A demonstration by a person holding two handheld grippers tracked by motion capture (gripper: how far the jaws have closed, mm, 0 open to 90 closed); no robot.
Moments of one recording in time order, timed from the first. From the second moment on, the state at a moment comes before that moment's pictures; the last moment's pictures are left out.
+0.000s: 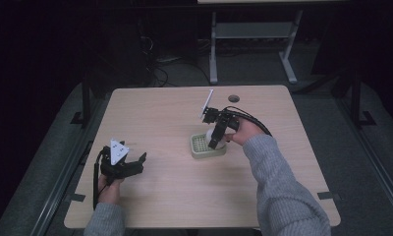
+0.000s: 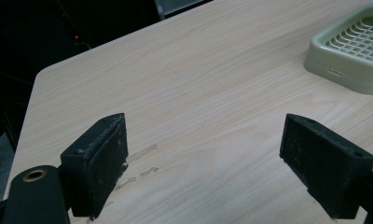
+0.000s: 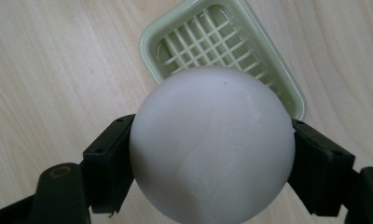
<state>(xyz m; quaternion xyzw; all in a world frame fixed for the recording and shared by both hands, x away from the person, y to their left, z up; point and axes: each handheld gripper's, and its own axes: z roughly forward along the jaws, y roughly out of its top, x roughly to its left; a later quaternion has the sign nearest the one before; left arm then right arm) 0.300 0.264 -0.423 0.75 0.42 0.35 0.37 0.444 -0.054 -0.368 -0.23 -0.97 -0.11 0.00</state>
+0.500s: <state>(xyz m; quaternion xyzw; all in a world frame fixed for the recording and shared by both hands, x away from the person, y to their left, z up) 0.300 0.265 -0.423 0.75 0.42 0.35 0.37 0.451 -0.049 -0.375 -0.23 -0.97 -0.11 0.00</state>
